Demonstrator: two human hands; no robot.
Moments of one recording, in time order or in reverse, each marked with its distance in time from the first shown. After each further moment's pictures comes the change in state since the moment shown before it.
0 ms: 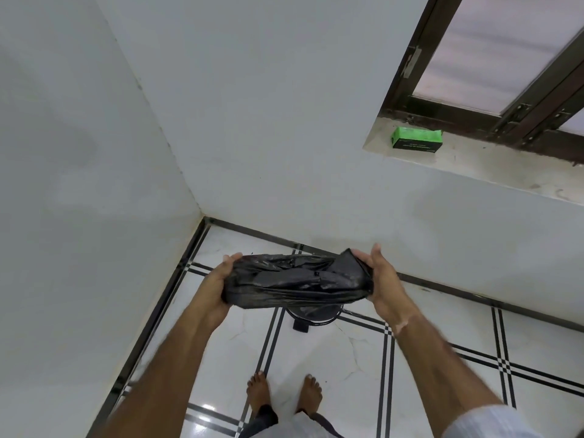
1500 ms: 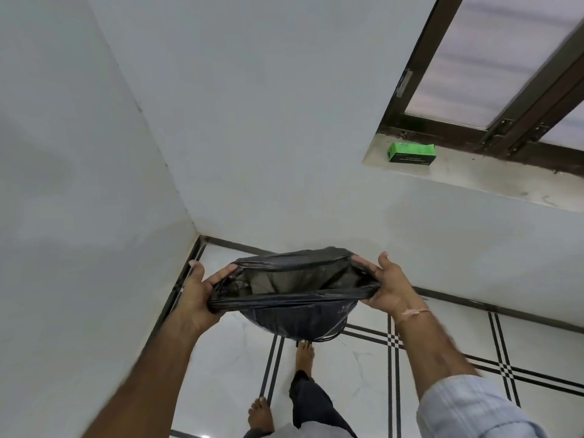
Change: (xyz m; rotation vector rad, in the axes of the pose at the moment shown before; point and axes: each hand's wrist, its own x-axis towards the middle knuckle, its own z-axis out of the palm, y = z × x) left_hand 0.037 0.038 -0.052 -0.150 0.021 -0.177; right_hand 0.026 -0.012 0.024 0.397 0.125 0.186
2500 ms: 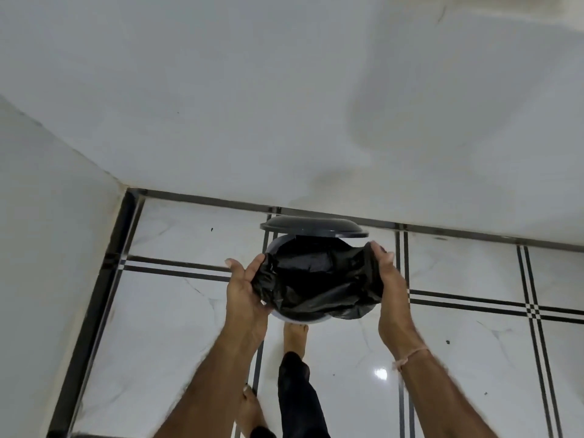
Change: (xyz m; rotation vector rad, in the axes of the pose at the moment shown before) left_hand 0.292 -0.187 0.102 0.019 0.064 -0.077; right_hand 0.258 0.095 -0.104 -0.377 0.195 -0.380
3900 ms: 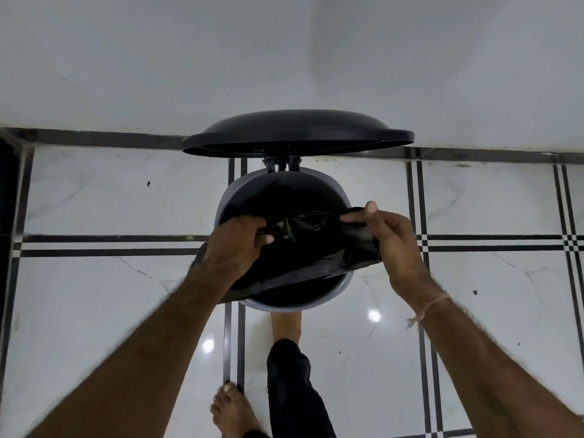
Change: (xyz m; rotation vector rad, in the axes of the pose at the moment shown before) left_hand 0.248 -0.089 -0.024 1.845 -0.222 0.619; right_hand 0.152 0.172 -0.026 -0.181 -0.082 -0.133
